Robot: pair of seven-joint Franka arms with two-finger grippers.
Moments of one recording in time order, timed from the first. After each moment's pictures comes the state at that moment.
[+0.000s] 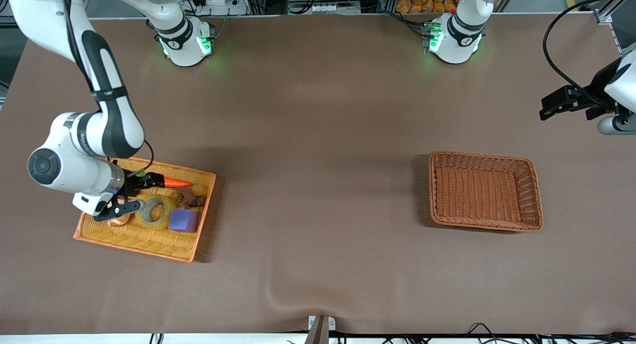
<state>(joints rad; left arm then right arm) 0.00 0.06 -0.06 -1.46 0.00 1.45 -0.06 0.09 0.45 -0.12 -1.84 0.15 2.14 -0.40</state>
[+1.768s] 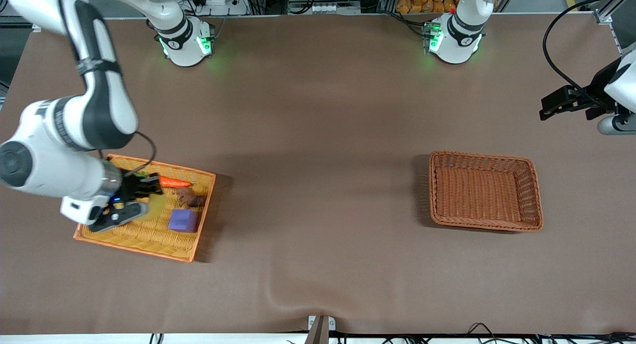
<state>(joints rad) 0.00 0.06 -0.06 -1.46 0.00 1.45 -0.06 0.27 0.44 -0.10 -1.48 0.16 1.81 -0.19</state>
